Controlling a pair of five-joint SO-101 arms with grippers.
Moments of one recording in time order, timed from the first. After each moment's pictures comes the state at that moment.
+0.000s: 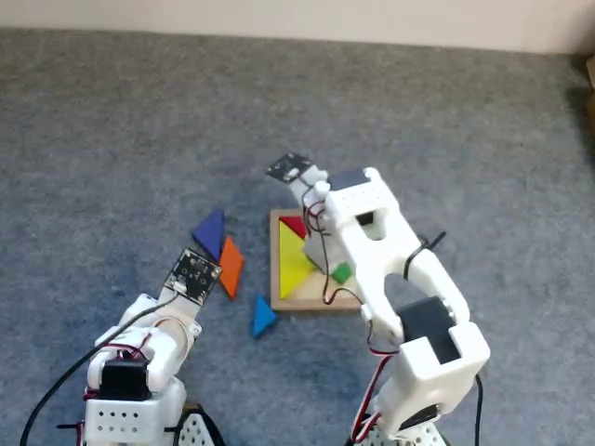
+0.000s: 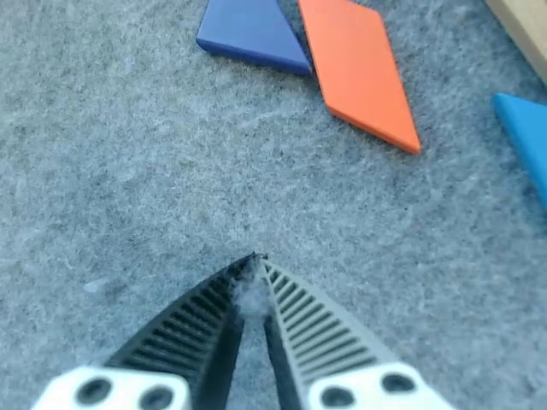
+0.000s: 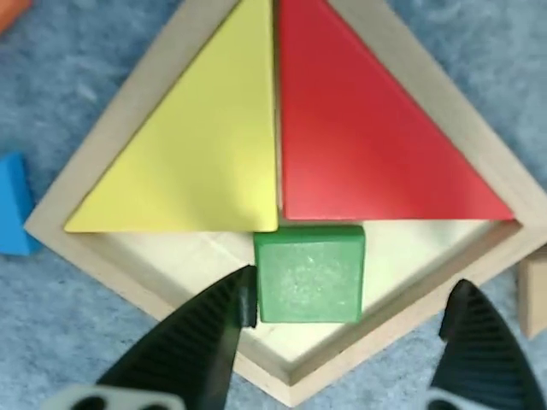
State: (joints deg) left arm -4.6 -103.8 95.9 76.6 -22.3; right arm -24.9 10.3 15.0 70.7 29.2
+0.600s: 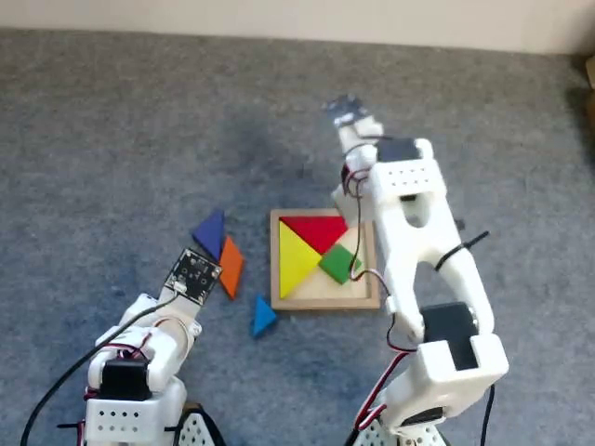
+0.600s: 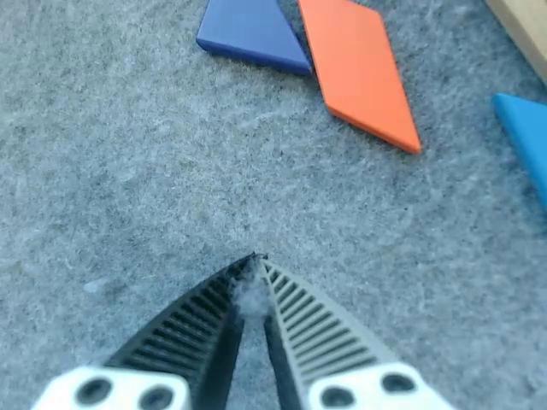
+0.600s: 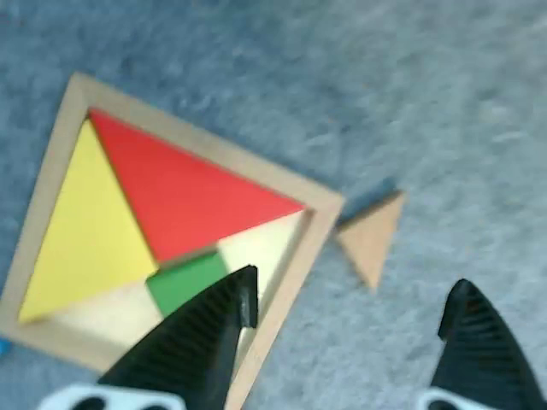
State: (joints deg) left arm -4.6 -103.8 95.9 76.6 -22.3; right arm -14.3 7.0 1.3 73.0 20.1
